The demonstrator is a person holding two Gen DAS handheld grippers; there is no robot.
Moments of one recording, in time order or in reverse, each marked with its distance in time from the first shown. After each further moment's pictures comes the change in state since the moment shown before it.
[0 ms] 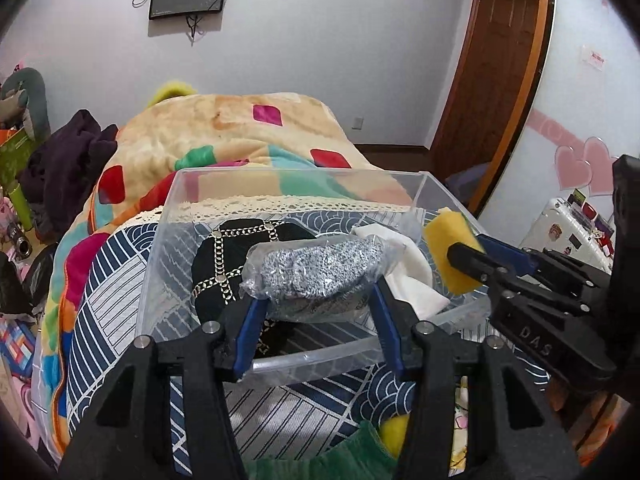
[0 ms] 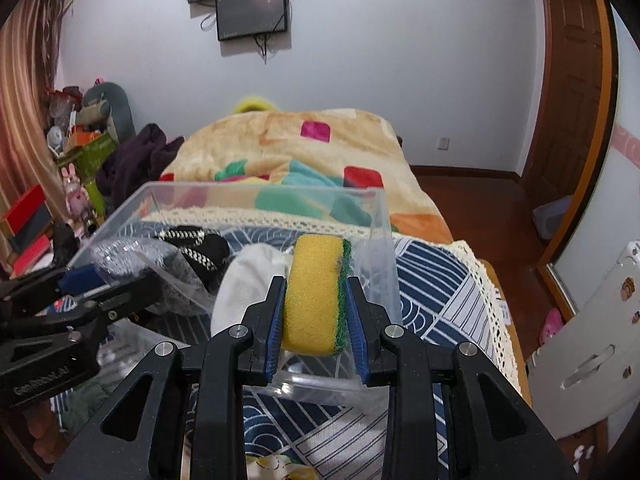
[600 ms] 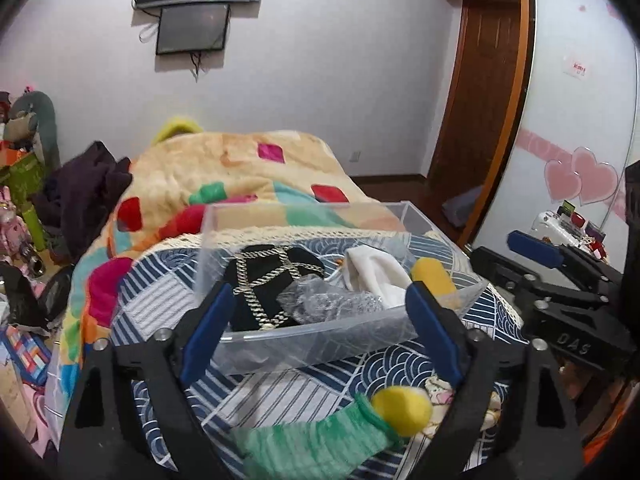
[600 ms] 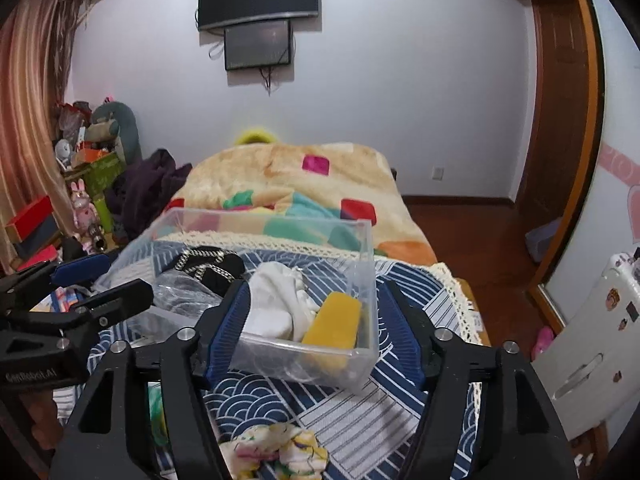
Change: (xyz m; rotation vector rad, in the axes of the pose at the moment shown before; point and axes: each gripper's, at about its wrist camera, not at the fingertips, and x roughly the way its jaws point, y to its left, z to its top) left arm -0.067 0.000 -0.013 0.031 -0.141 0.014; right arm -0.060 -0.001 -0.002 -0.009 -0.132 0.002
